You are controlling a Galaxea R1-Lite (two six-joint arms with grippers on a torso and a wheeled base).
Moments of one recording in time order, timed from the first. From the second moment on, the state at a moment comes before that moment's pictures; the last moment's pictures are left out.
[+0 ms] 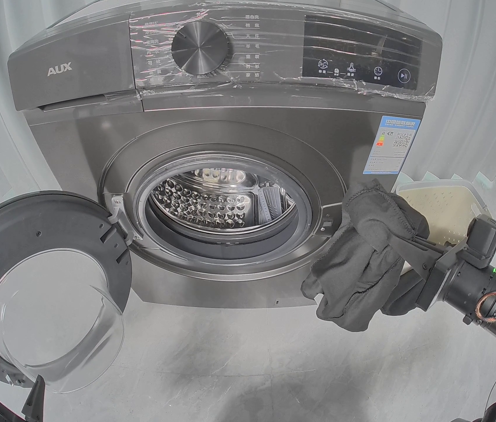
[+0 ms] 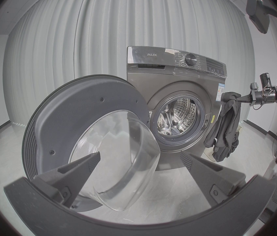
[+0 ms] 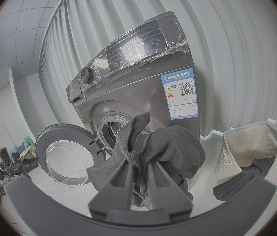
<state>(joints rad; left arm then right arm) 0.00 0.02 -0.02 0.00 -0.02 0.00 0.71 1.34 -0.37 -0.94 -0.19 0.18</state>
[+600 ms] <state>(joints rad) 0.00 0.02 -0.02 0.00 -0.02 0.00 0.71 1.35 -0.37 -0.97 -0.18 0.18</state>
